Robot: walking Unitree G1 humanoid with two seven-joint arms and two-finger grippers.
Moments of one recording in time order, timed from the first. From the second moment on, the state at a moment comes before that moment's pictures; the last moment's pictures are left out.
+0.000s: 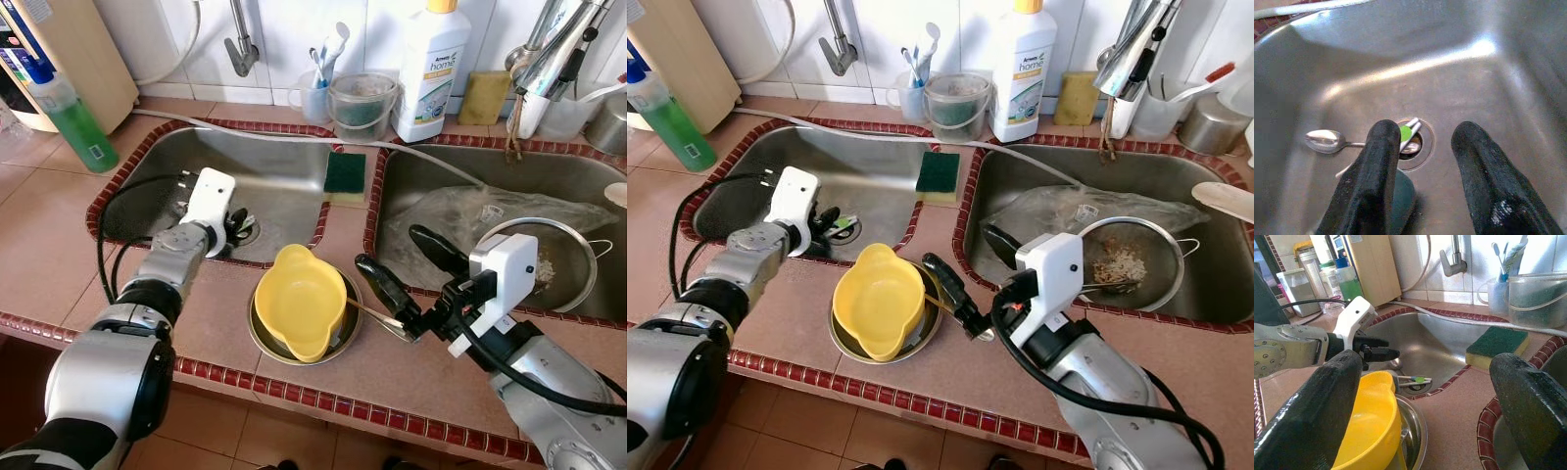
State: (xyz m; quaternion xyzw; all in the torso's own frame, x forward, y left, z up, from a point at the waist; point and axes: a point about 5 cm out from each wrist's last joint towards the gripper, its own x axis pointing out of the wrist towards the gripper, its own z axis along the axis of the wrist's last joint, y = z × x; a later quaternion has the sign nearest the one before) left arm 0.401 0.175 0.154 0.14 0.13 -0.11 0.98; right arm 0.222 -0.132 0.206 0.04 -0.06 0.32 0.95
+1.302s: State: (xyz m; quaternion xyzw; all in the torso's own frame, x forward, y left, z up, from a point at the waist) left arm 0.319 0.173 0.220 0.03 -0.15 -0.08 0.99; right arm 0.303 -0.131 0.221 0.03 -0.19 0.11 0.97
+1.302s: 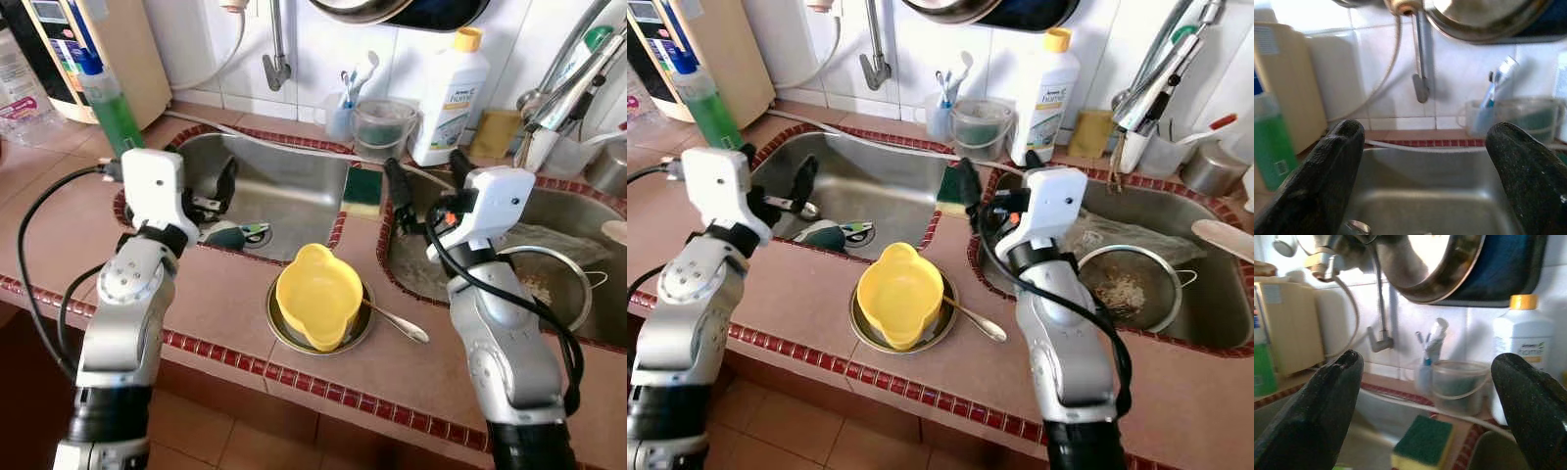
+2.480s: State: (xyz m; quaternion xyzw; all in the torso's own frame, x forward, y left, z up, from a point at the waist) left arm 0.296 0.166 0.192 0.01 -0.10 -0.06 0.99; right arm 0.298 -0.128 0.192 -0.01 -0.18 0.11 0.98
